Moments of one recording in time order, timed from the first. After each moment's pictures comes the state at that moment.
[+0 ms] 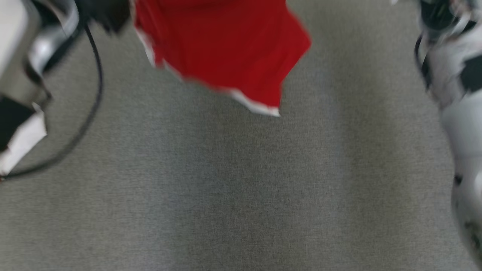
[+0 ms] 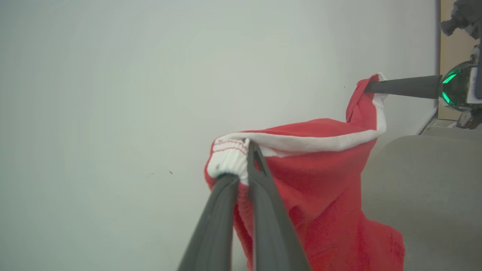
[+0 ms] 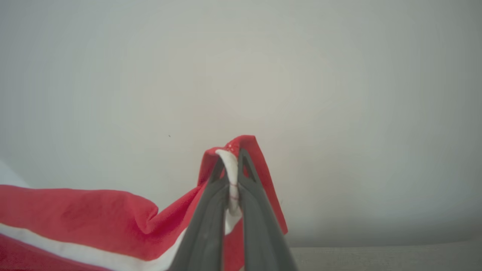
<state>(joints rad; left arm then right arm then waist) -1.39 0.54 -0.79 0.32 -0.68 -0.13 0.00 -1.31 -0.18 0.19 0.73 0.69 0.13 0.15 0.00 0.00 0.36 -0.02</state>
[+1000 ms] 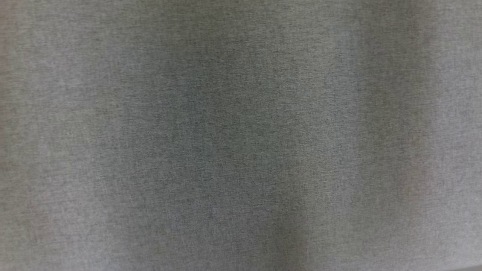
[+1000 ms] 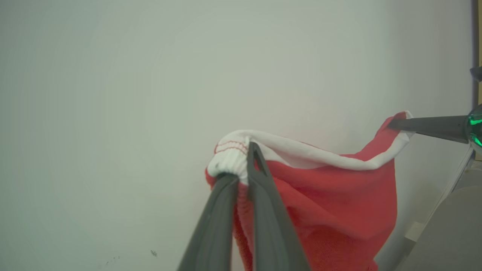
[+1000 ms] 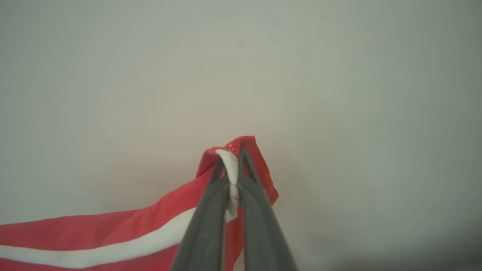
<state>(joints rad) -2.24 0.43 -1.11 0.78 -0.93 -0.13 -0.14 -2.12 -0.12 -0.10 1.27 0.58 0.13 0.11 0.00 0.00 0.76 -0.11</state>
